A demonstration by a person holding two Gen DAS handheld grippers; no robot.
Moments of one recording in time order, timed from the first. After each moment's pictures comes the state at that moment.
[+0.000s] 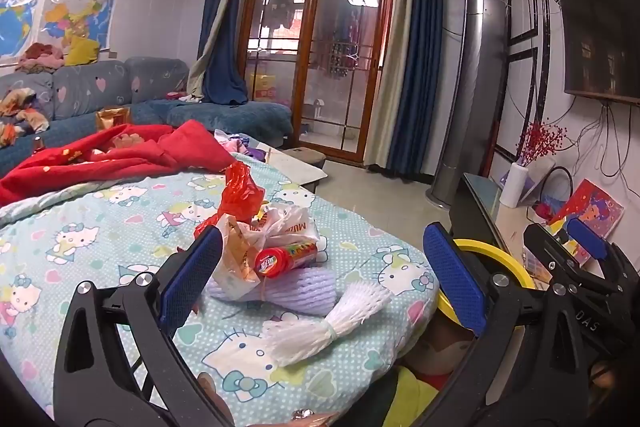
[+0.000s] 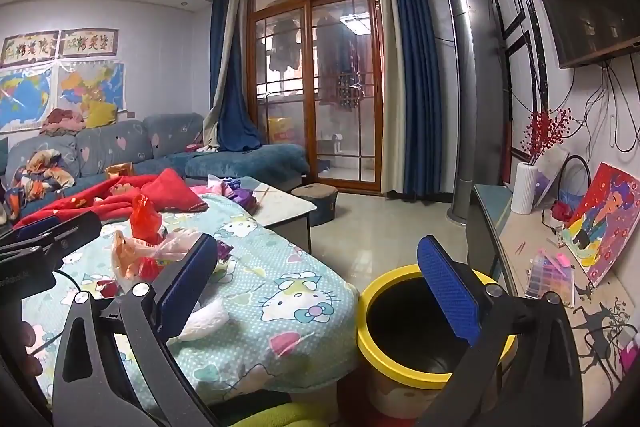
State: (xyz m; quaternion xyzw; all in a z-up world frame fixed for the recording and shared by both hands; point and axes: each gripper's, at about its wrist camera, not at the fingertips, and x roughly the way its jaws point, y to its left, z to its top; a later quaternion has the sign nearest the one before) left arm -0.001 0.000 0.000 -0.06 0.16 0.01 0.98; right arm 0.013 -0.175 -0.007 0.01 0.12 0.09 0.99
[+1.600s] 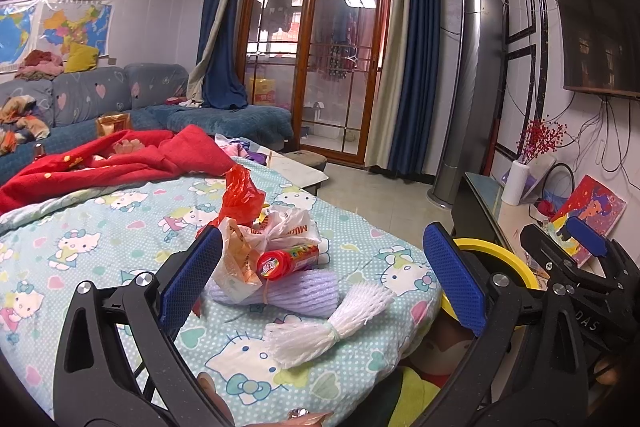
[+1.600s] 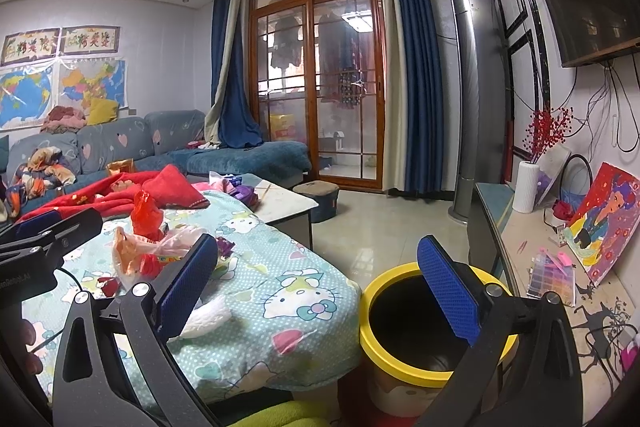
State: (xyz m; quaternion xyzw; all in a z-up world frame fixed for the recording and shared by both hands) left arm -0.004 -0.002 0.002 -0.06 0.16 0.01 0.99; right arm 0.009 -0.156 -0.014 0.01 0.13 0.09 0.99
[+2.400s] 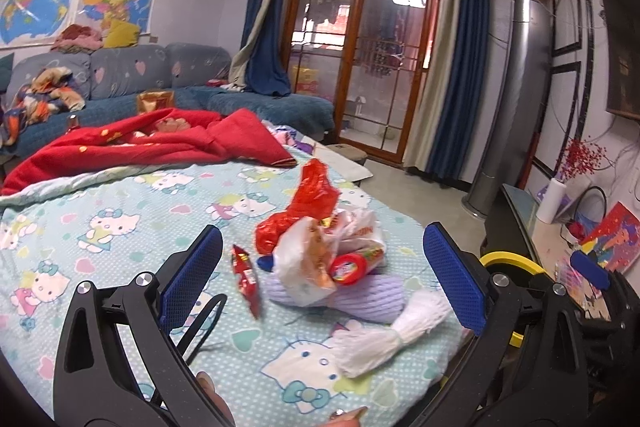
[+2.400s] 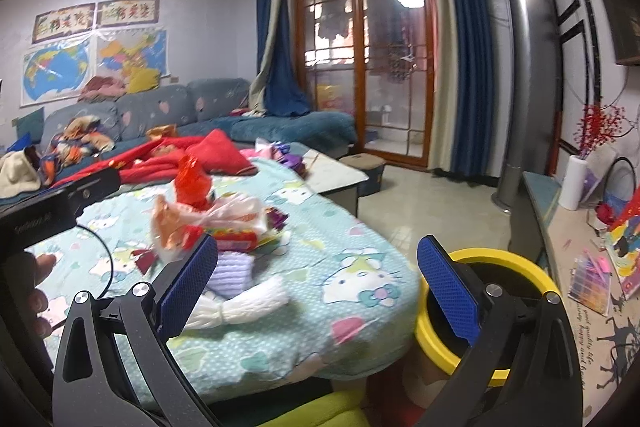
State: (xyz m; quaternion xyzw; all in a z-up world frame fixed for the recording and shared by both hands) left arm 0.009 0.055 -0.006 -0.09 0.18 0.09 0.98; right arm 0.034 -0.109 -0.022 -0.02 0.19 0.19 0.96
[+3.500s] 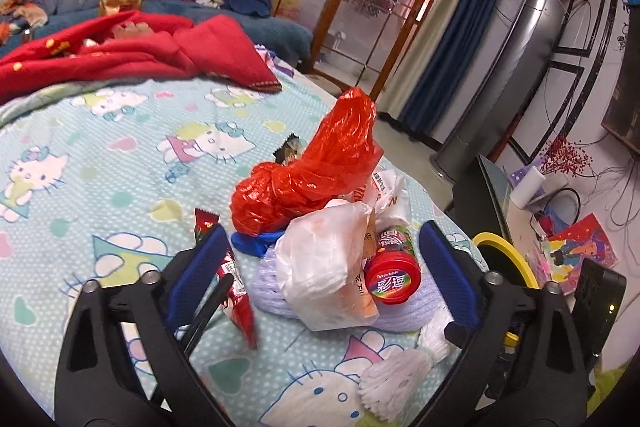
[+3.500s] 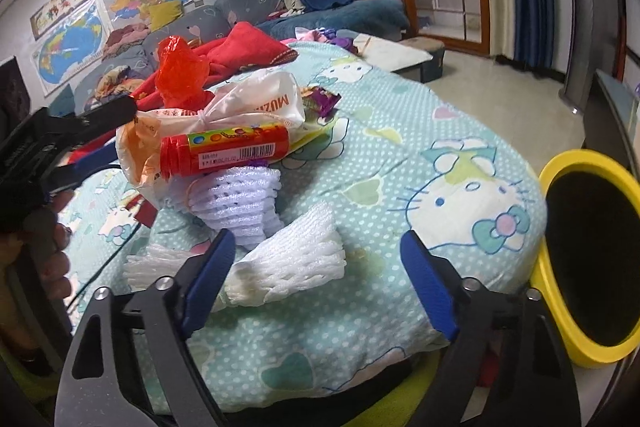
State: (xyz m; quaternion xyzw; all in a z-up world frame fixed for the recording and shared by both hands) left arm 0.099 0.111 -0.058 -0.19 0.30 0.00 0.94; right arm 0.125 -0.072 -0.101 0.03 0.40 0.28 0.87
